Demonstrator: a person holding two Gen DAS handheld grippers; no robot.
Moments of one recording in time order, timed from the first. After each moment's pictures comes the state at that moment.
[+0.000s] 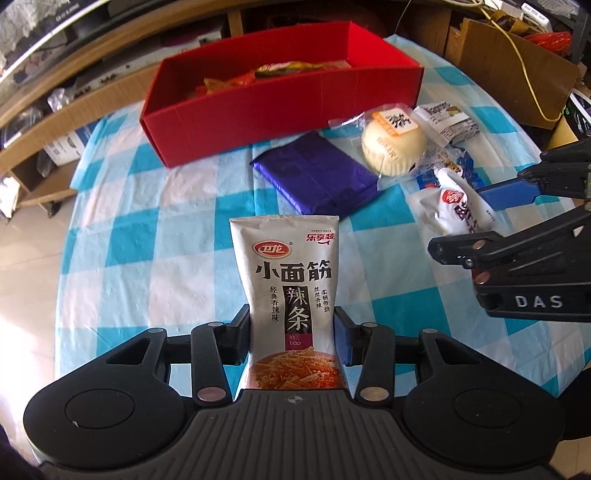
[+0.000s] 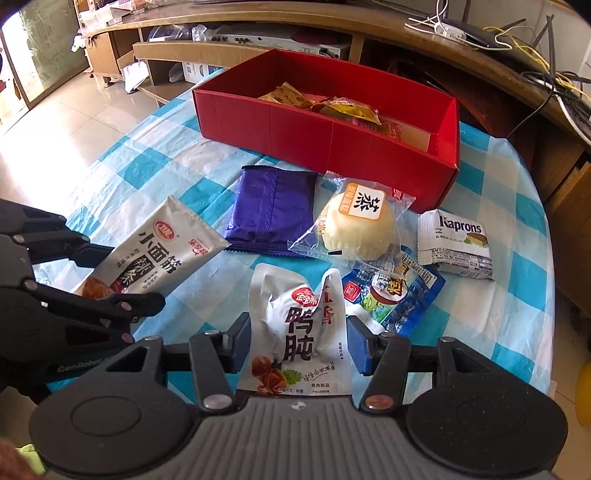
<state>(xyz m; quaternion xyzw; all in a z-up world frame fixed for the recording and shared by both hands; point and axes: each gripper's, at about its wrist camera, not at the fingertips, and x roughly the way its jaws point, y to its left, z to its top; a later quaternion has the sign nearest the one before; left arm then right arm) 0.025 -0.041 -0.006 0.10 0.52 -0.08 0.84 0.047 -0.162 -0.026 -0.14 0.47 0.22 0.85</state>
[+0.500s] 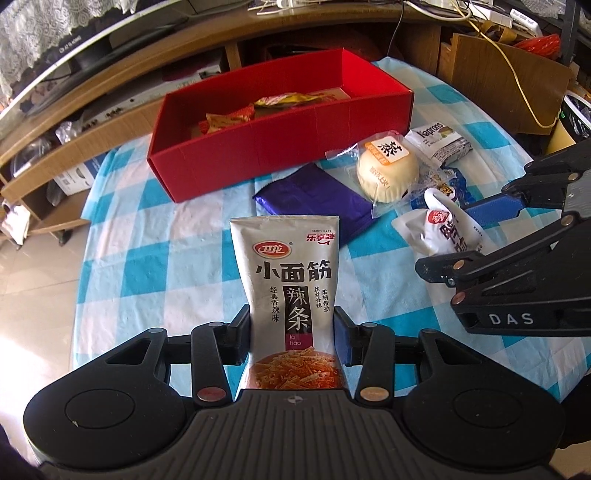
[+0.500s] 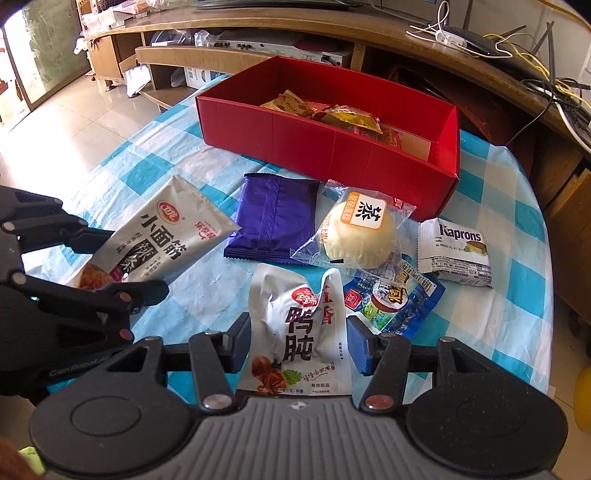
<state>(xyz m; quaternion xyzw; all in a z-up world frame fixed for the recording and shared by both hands) 0.020 -0.049 0.008 0.13 0.48 -0.07 0.86 0.046 -0.160 -0.023 -0.14 0.46 0.22 0.85</state>
